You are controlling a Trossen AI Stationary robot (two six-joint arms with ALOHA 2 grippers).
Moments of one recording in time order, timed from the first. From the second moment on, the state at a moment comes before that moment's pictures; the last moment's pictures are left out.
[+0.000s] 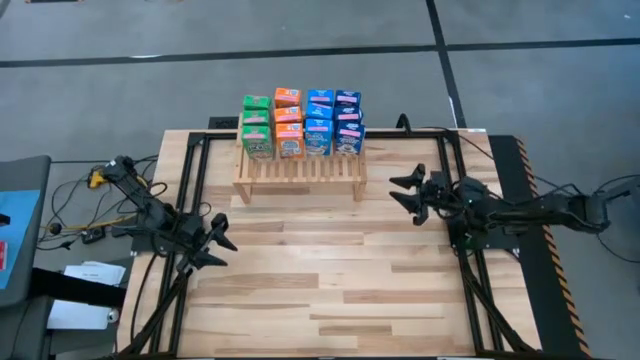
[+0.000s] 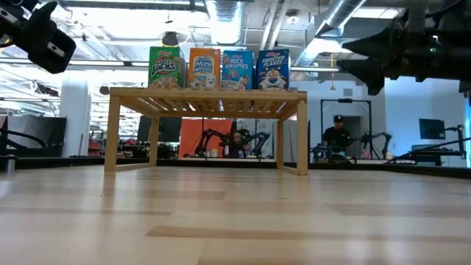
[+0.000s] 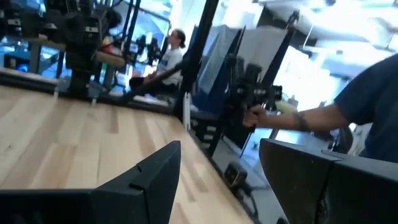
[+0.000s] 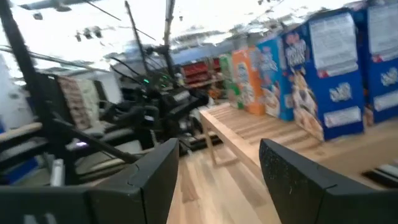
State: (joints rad) left arm -0.75 0.06 0.01 0.28 -0.40 -0.26; right arm -0.26 0.64 0.01 0.87 -0.07 0.28
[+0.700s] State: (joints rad) left arm -0.75 0.07 0.01 0.08 -0.50 -0.33; right arm -0.17 0.81 0.01 0.71 0.13 0.42
